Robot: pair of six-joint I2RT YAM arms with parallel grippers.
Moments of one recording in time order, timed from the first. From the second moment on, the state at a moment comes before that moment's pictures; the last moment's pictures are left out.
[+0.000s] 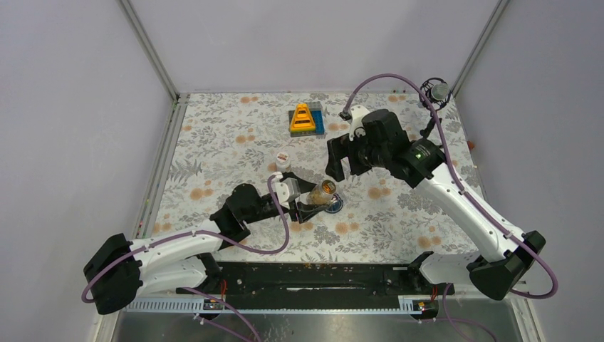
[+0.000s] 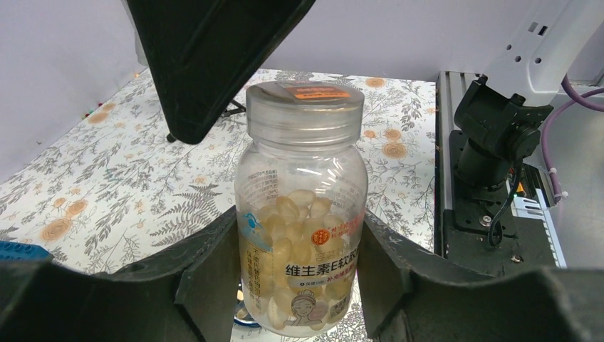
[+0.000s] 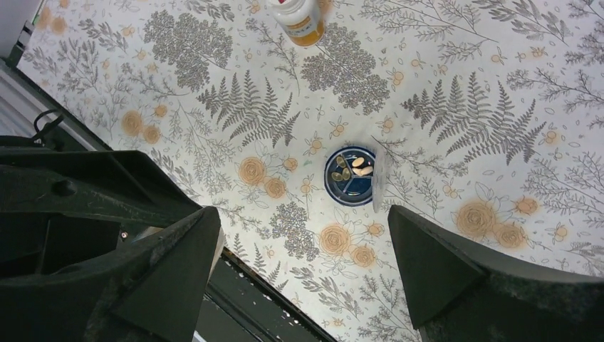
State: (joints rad) left arm -0.94 1.03 0.48 0.65 0.38 0.04; right arm 0.68 1.28 1.40 -0.83 -0.11 0.22
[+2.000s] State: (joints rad) left arm -0.93 1.11 0.51 0.63 0.18 0.12; right arm 0.76 1.20 1.28 -0.65 -0.03 0.61
